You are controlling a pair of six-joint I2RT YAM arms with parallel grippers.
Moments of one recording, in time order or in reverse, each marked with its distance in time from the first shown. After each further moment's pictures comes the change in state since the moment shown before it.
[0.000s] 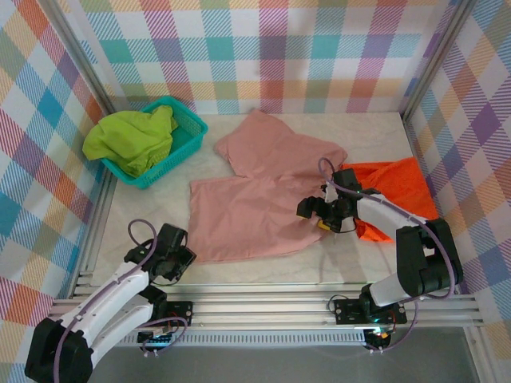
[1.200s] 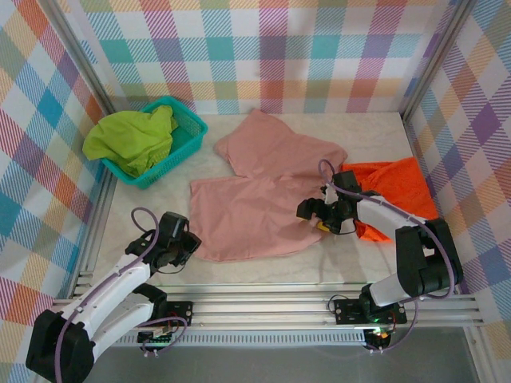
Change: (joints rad) left arm 0.005 0.048 0.082 0.126 0.010 0.055; right arm 0.000 0.000 -0.025 0.026 -0.016 0.006
